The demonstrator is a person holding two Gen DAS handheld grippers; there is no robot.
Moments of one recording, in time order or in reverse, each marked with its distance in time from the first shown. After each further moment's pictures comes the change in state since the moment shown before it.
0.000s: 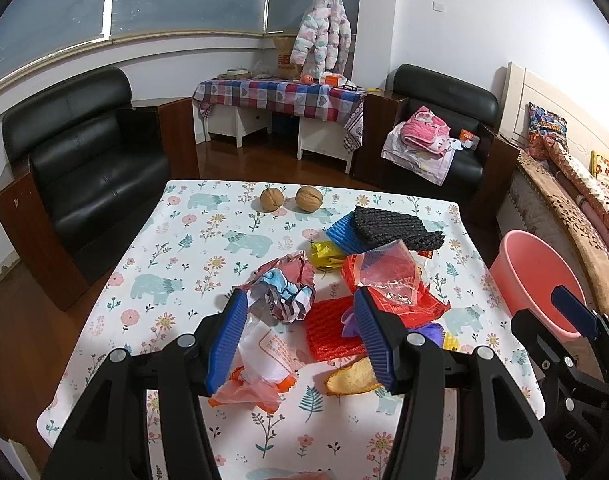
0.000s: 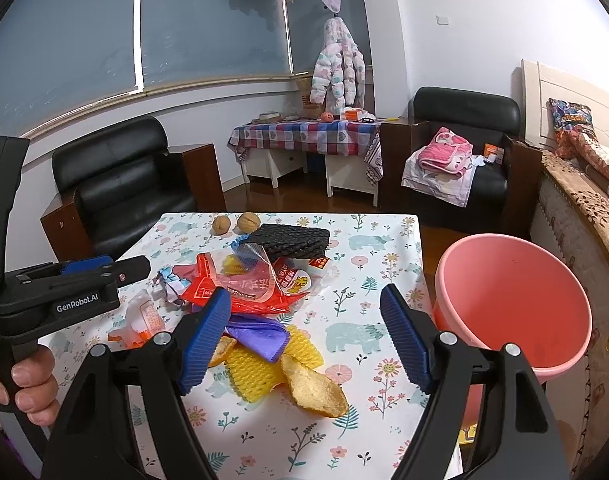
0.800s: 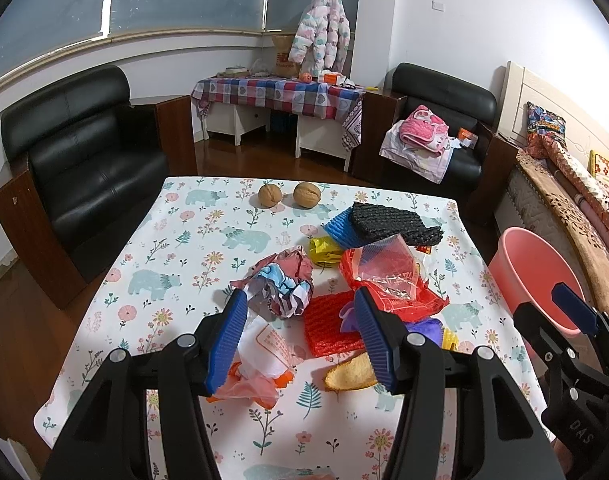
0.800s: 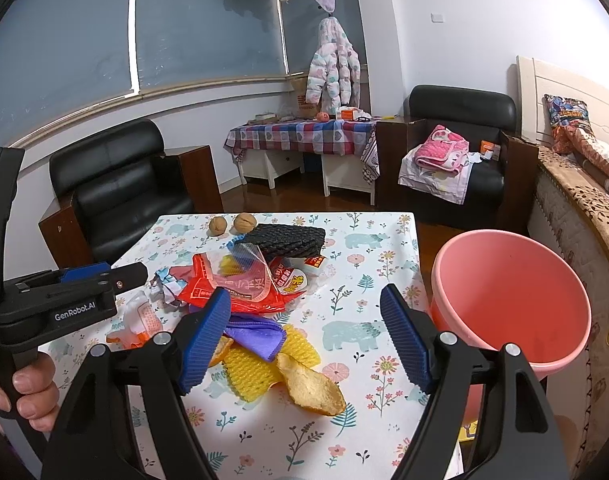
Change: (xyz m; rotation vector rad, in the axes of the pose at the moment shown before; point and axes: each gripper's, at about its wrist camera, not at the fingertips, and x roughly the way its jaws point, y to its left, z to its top) left arm -0.003 -0.004 0.001 -0.001 0.001 -0.001; right arm -0.001 -0.003 -0.001 0.016 -0.001 -0.006
